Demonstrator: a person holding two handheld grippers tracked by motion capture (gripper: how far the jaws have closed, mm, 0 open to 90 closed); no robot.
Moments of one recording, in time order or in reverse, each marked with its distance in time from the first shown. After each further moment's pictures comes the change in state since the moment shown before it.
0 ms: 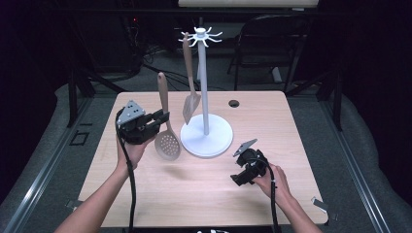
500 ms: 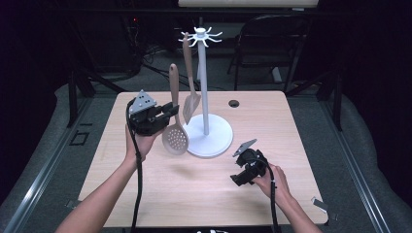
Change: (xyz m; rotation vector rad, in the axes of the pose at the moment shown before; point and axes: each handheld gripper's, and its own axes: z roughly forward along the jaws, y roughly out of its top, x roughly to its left) left arm -0.011 0.026 0.020 0.002 -0.014 0.007; right arm 0.001 0.000 0.000 0.004 -0.002 -0.007
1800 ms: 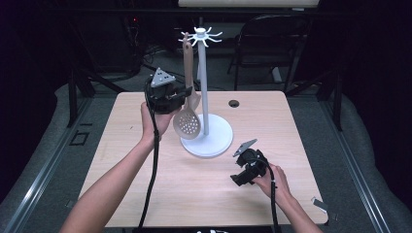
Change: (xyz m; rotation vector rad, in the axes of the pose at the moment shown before) left arm -0.005 0.049 0.042 0.046 0.058 -0.022; right arm 0.000 0.000 -0.001 0.000 0.002 -0.005
